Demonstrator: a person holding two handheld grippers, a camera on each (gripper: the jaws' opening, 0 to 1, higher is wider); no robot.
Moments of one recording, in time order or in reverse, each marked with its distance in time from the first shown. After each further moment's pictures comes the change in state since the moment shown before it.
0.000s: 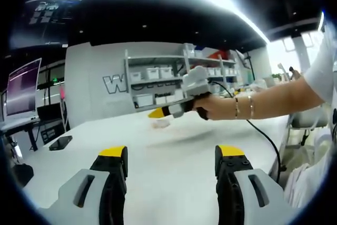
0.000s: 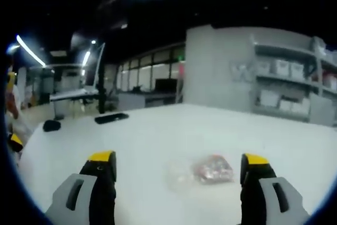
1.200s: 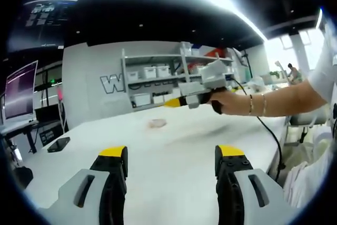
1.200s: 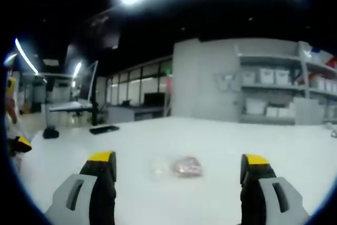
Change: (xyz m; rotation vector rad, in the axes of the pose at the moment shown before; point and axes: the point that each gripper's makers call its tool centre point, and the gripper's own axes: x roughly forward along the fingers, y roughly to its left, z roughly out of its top) left arm 0.002 -0.010 0.000 0.018 0.013 -0.020; right arm -0.072 -0.034 0.012 0.026 -0.118 -0.092
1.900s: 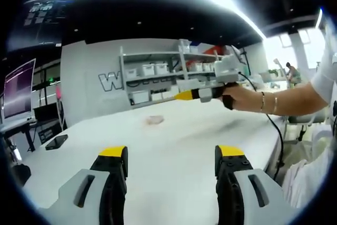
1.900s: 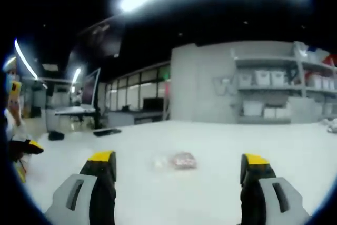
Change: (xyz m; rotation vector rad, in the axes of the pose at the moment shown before) left arm 0.000 -0.007 -0.009 0.002 0.023 -0.013; right arm -0.041 -0.008 -0.002 0.025 -0.040 -0.008
